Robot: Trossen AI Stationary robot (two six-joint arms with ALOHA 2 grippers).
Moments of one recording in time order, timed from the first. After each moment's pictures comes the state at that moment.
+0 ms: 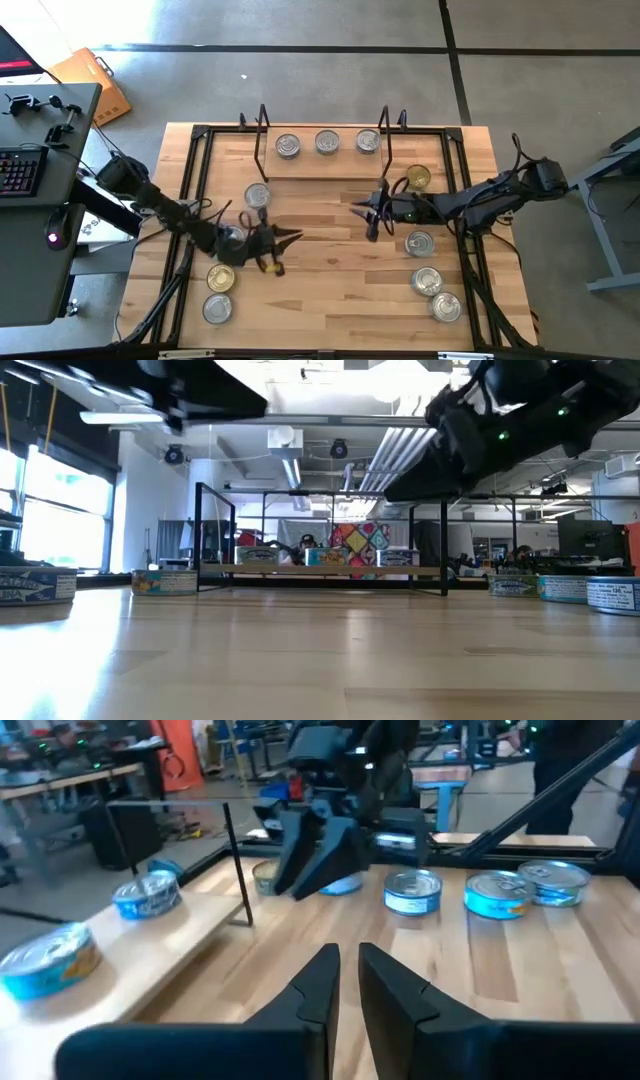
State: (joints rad) left arm -0.55 1.46 0.59 0.62 -0.90 -0.11; right arm 0.09 1.36 0.48 0.51 0.31 0.13
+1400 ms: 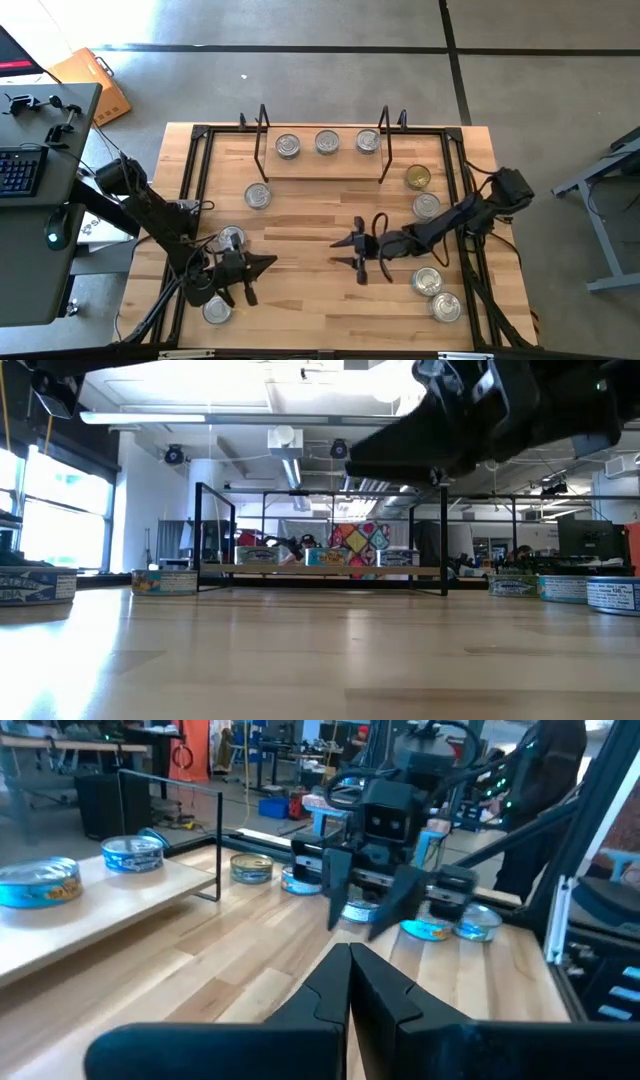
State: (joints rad) left arm -0.90 1.46 0.59 0.58 -1.26 -0.43; right arm 0.37 1.71 0.65 0.79 0.31 0.11
